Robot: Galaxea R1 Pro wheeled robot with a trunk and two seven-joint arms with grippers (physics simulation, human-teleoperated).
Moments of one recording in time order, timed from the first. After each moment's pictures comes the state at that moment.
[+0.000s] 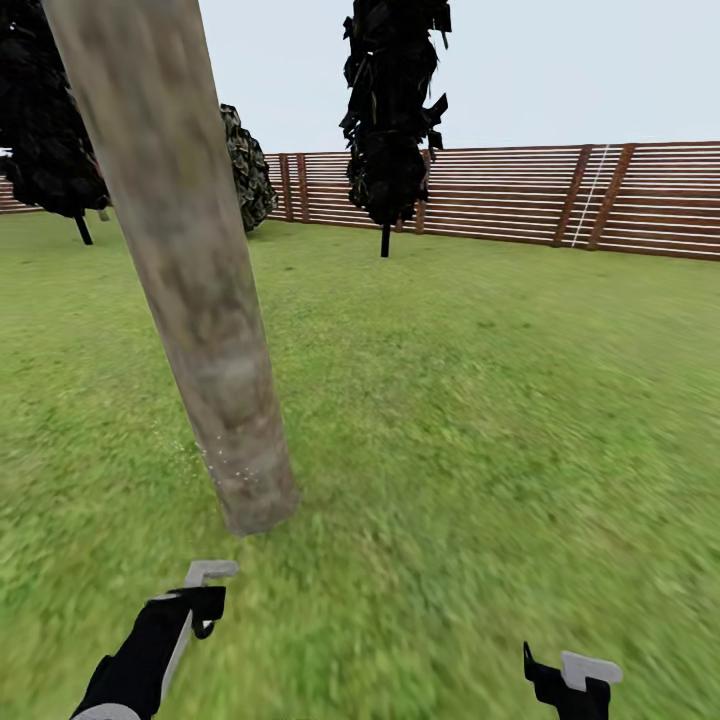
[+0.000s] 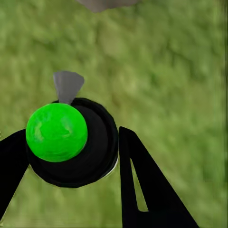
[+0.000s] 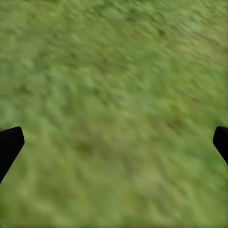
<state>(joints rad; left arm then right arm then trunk) -0.45 -0.01 0.33 -0.78 -0.32 0.45 -0.11 -0.39 -0.12 -0.16 -0.17 0.01 -0.58 -0.10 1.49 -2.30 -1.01</state>
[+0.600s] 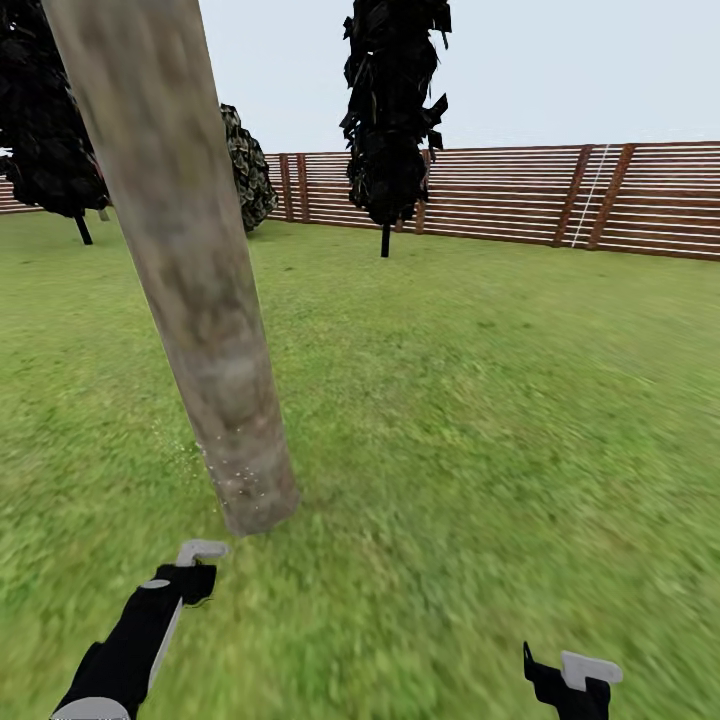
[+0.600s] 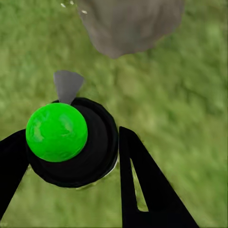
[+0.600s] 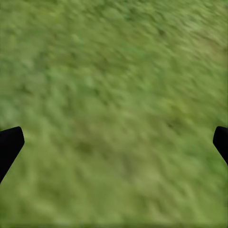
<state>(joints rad) -0.46 0.03 0.28 -0.84 -0.32 0.38 -0.10 -0.39 -0.12 -0.16 -0.17 0.01 -0.58 -0.10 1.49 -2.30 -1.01</state>
